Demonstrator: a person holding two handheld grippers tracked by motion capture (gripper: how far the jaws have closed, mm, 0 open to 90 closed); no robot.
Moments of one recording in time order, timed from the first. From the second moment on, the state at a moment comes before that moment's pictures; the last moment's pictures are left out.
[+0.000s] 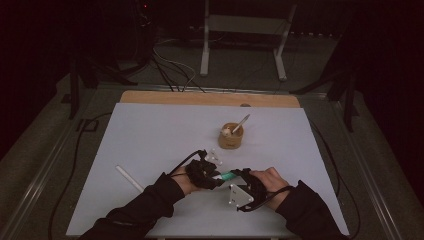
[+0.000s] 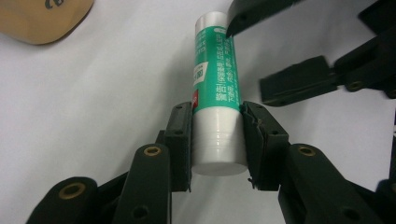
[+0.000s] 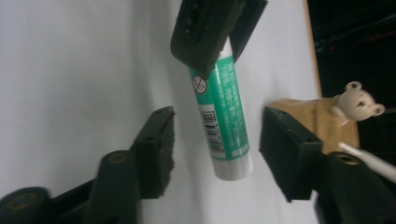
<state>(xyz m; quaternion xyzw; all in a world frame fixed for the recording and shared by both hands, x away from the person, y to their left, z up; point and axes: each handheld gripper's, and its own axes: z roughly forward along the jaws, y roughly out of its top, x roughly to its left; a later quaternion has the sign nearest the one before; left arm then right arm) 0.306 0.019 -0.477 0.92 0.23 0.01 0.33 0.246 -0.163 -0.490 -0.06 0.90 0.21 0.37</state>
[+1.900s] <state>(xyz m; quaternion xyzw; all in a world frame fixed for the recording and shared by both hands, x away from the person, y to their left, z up) 0.284 0.075 -0.494 0.87 0.21 0.00 0.45 0.294 -0.183 -0.429 0.13 0.87 0.30 0.36</state>
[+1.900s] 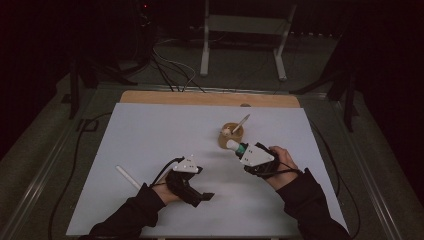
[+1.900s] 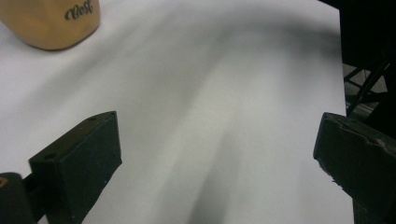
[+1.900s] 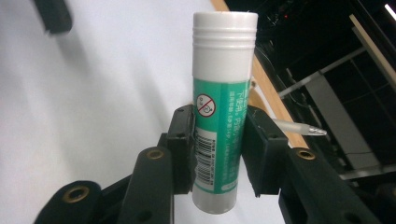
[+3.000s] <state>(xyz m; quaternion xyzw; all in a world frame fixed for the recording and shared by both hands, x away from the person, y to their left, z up) 0.278 0.083 -0.501 0.86 0.20 0.02 0.48 0.352 -0.204 -0.393 0.30 0.77 0.49 0.27</state>
